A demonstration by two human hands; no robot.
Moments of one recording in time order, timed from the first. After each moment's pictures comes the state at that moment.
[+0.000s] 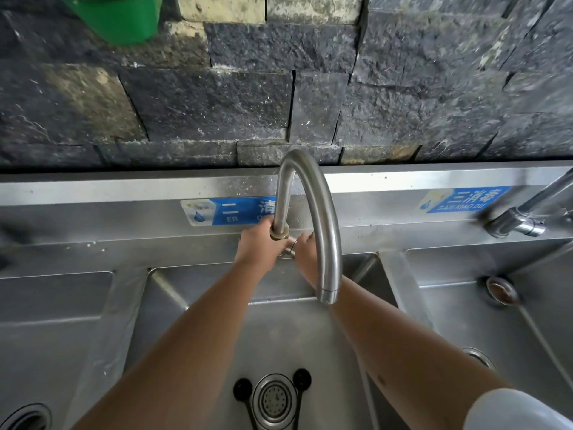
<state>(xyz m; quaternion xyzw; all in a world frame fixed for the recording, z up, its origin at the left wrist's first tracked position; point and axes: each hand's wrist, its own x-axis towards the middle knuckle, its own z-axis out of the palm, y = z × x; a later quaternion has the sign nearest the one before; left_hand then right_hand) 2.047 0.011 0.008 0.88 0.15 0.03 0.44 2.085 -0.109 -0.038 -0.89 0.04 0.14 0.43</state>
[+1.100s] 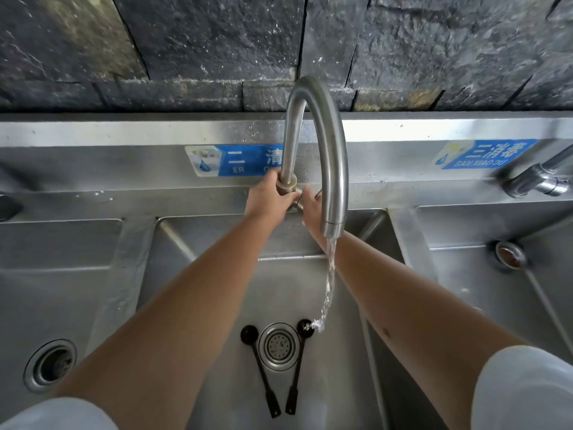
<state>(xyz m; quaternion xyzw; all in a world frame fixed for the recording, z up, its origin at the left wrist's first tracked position) 2.034 0.001 0.002 0.84 0.19 0.02 0.50 2.077 -0.106 -0.051 -0.83 0.12 0.13 0.53</state>
